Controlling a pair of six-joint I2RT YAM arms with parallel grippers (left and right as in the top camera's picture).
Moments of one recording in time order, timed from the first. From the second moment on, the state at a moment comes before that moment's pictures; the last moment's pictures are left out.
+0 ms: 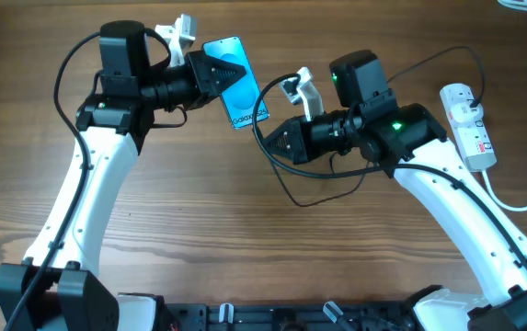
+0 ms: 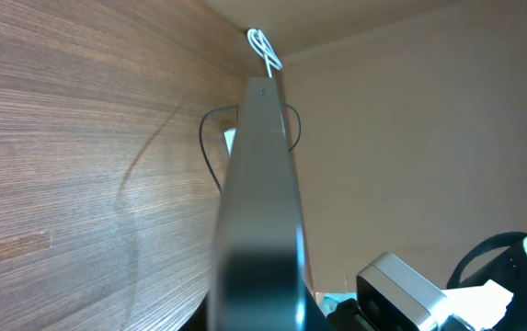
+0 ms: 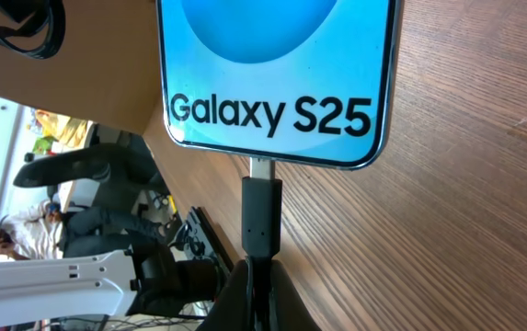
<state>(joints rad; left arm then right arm) -0.11 1.53 1.27 -0.32 0.94 -0.73 0.47 1.50 1.32 -0.70 -0.80 0.29</state>
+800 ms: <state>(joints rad) -0.10 1.53 1.27 -0.32 0.90 -0.82 0.48 1.50 1.32 -0.65 -0.76 0.34</state>
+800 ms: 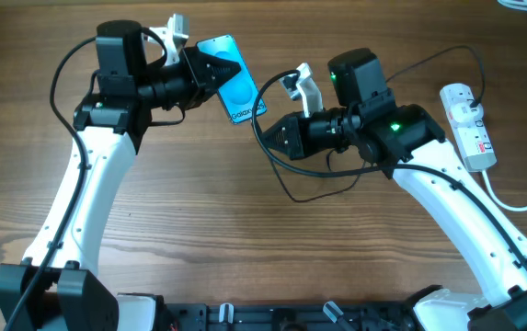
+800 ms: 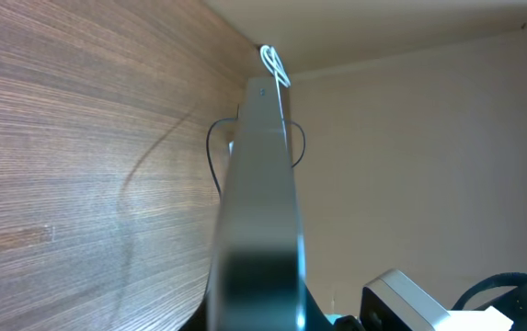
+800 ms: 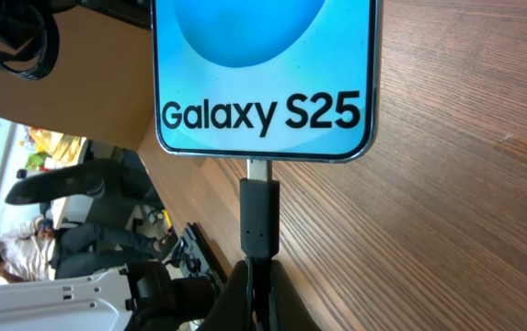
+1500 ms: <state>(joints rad) -0.12 1.53 1.28 -0.31 0.88 -0.82 0.48 1.50 1.30 -0.61 -0.76 0.39</state>
